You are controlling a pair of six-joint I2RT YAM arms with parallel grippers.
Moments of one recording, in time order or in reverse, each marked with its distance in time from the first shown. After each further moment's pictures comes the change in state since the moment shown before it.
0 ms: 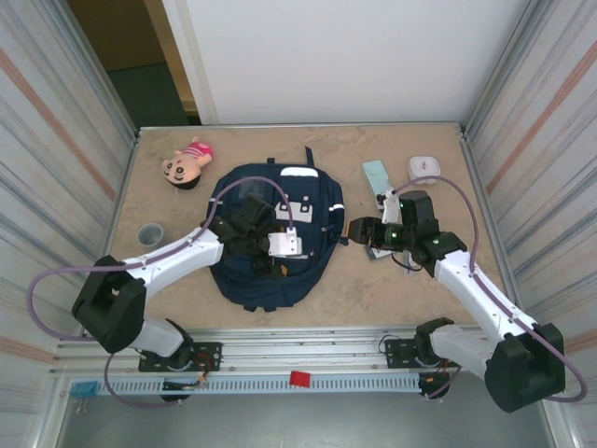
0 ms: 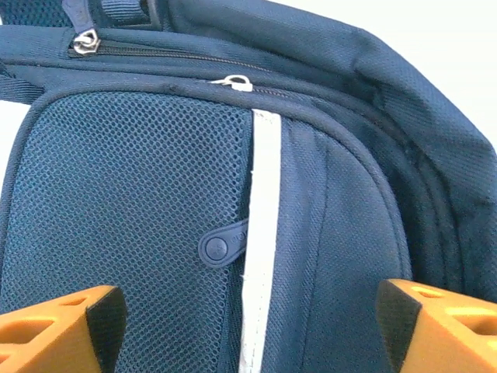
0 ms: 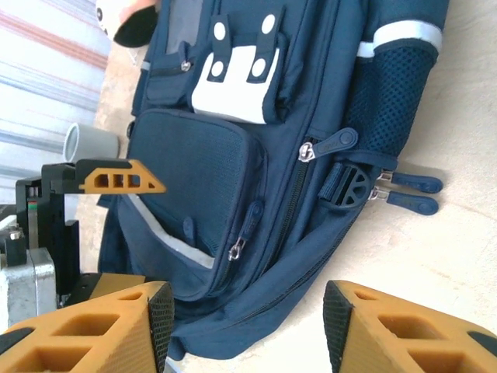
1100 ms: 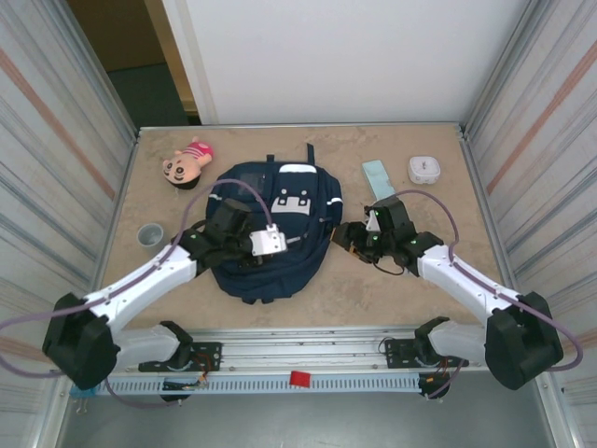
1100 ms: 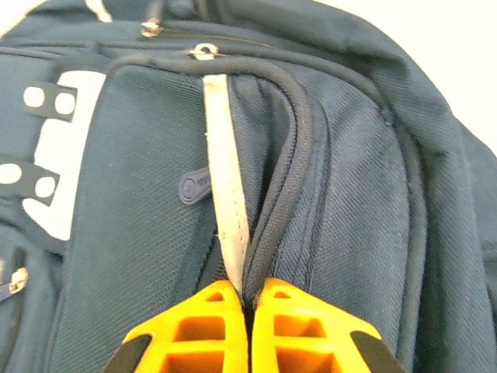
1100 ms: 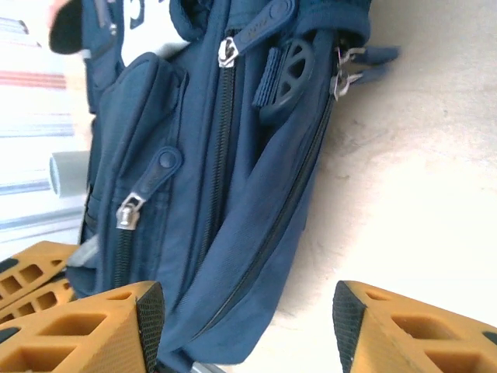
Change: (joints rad) left arm 0.062 -0.275 -0.113 0.036 -0.037 -0.098; right arm 0.144 0.119 -0.034 0.093 0.093 0.369
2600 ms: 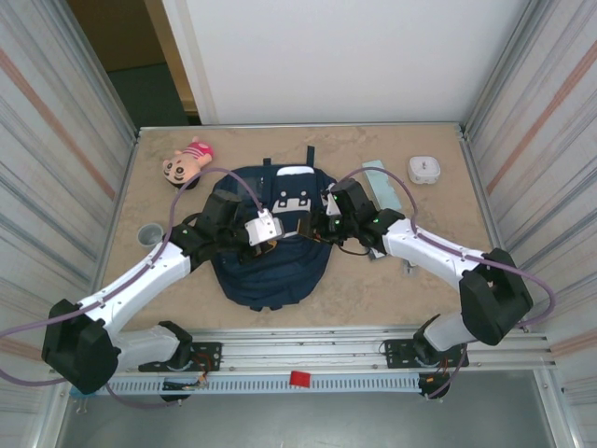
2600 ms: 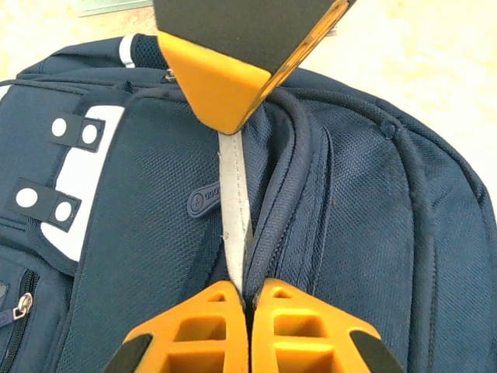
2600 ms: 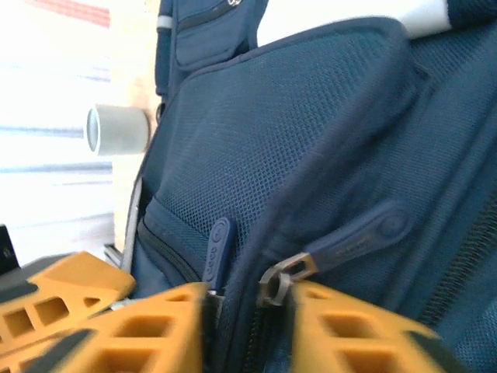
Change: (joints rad) left arm 0.053 0.011 0.049 0.006 0.151 -0.119; right arm 0.197 0.288 0.291 0.039 0.027 0.005
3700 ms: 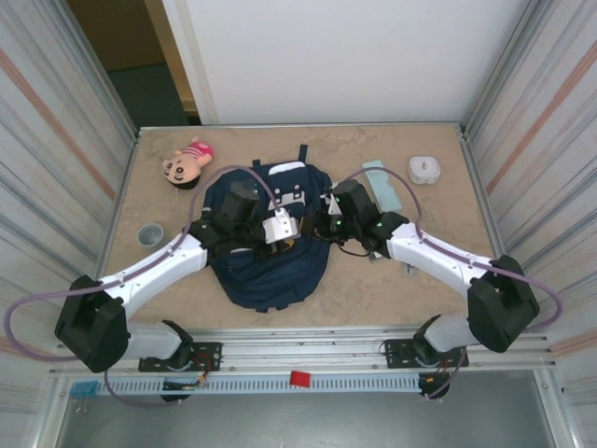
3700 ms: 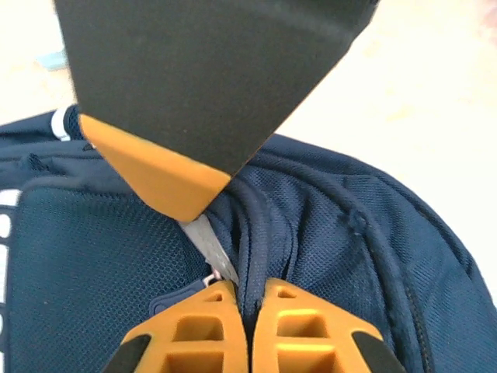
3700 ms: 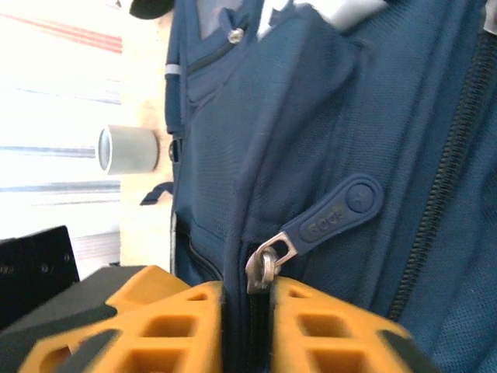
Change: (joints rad) left arm -0.051 0.119 0.028 0.137 0.059 -0.005; right arm 0.012 -0.079 -0.024 0.012 0.068 -0.019
